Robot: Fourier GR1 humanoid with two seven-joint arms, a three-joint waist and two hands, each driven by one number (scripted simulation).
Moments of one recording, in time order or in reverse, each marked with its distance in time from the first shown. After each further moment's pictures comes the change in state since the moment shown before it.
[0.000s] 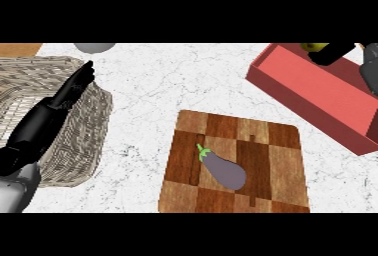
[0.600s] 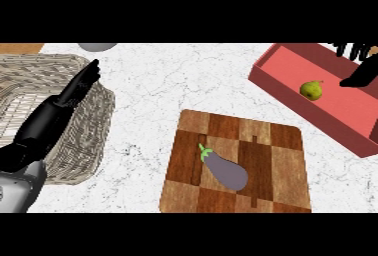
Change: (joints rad) left arm -0.021 -0.029 -0.004 0.003 -0.015 -0.008 0.023; right arm -0.026 -0.068 0.004 0.310 -0.001 0.310 -0.278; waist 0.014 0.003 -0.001
